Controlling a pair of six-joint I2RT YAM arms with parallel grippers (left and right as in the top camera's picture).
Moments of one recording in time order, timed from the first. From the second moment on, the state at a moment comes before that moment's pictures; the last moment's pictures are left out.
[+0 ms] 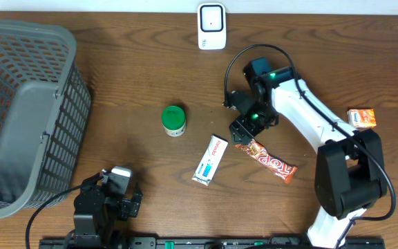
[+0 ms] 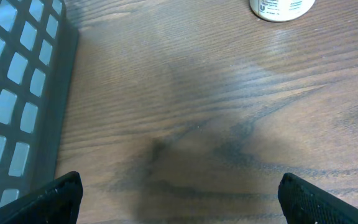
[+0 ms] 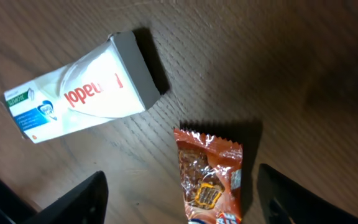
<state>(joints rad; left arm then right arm) -0.05 0.02 0.25 -0.93 0.00 0.27 0.36 1.92 1.41 -1.09 -0.30 -0.41</state>
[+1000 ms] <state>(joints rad) -0.05 0.02 0.25 -0.93 0.00 0.27 0.27 2.12 1.42 -1.19 -0.35 -0.57</state>
